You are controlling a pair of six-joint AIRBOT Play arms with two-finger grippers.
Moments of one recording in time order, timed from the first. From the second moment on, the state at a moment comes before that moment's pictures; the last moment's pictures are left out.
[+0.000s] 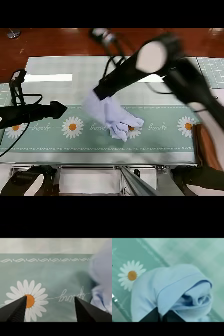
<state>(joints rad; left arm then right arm) -0.09 -0.66 0.70 1.18 -1.05 -1.58 0.72 -1.50 1.67 -1.25 1.20 1.51</state>
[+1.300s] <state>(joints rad) -0.31 -1.11 0.72 1.19 -1.08 -1.47 0.27 -0.95 0.51 -0.90 1.06 1.58</state>
